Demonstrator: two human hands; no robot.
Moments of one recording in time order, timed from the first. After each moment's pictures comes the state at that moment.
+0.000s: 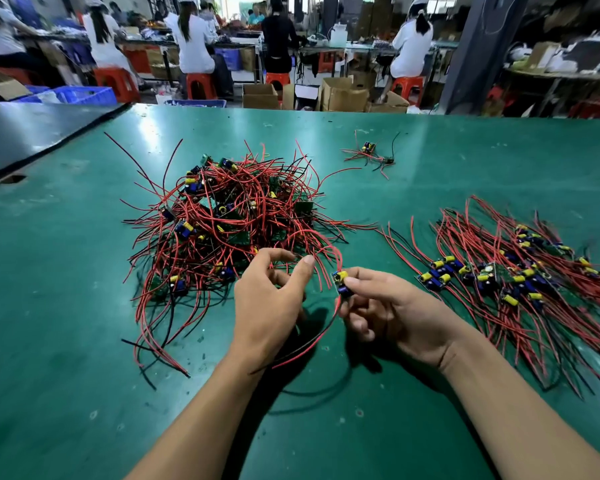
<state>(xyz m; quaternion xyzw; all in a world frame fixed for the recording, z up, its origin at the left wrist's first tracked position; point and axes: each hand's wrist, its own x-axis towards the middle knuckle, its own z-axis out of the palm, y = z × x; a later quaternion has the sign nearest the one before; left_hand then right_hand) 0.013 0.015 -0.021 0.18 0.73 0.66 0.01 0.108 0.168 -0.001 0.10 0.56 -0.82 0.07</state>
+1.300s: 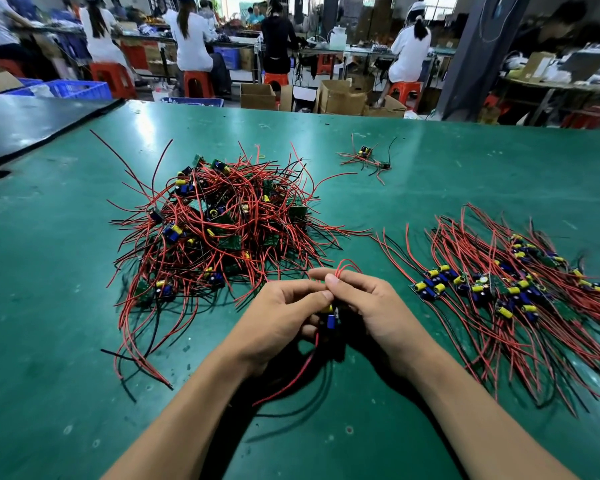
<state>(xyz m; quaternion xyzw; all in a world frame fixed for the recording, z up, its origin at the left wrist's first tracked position) 0.017 0.021 -0.021 0.27 0.58 0.70 0.32 0.089 0.154 -0.019 0.12 0.58 -0.80 -0.06</state>
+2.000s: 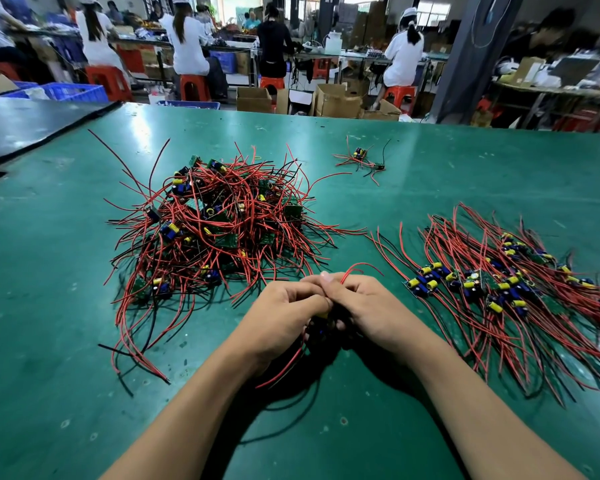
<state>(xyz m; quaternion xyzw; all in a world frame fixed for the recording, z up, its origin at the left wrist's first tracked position) 0.022 0.024 -0.022 0.29 0.64 0.65 0.28 0.090 0.161 -0.016 0.10 0.73 -0.68 -0.03</state>
